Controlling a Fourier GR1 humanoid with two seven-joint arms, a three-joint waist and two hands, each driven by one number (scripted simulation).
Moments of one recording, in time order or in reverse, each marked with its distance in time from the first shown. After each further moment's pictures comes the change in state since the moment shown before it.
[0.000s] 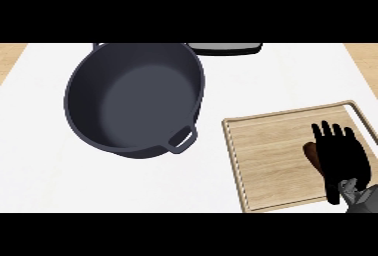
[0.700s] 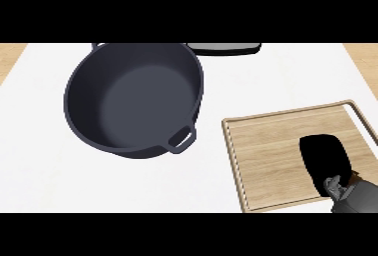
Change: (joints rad) left arm -0.001 -0.018 0.015 -0.001 -0.018 -0.002 0.014; right arm -0.054 0.048 0.070 0.047 0.038 0.027 -0.083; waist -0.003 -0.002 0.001
